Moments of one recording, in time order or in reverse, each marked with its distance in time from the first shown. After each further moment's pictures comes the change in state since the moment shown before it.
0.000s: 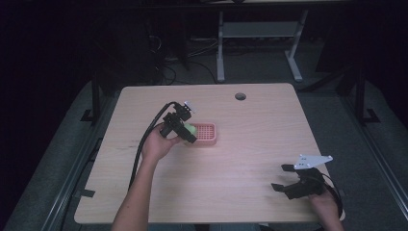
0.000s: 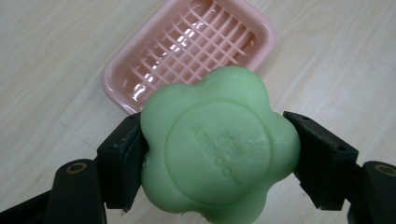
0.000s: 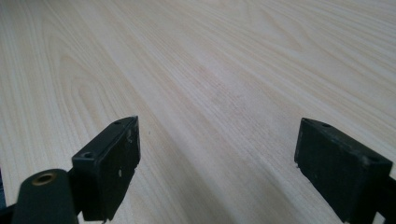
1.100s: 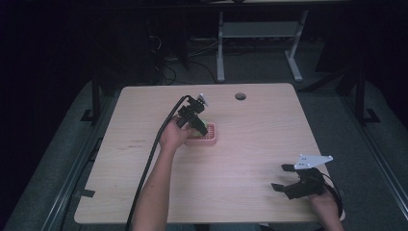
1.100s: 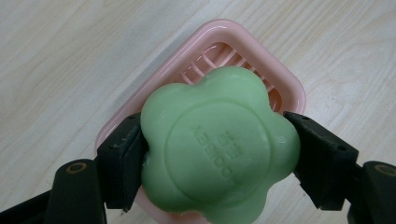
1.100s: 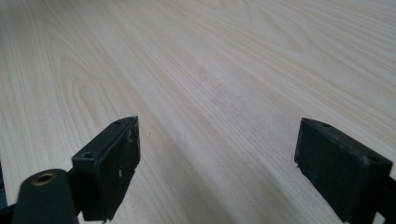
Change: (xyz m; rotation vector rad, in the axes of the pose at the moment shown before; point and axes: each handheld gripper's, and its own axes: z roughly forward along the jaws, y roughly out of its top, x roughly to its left) left arm 0.009 0.045 0.041 0.069 -0.008 -0.053; right arm 0.000 0.000 0.000 -0.003 0.002 0.001
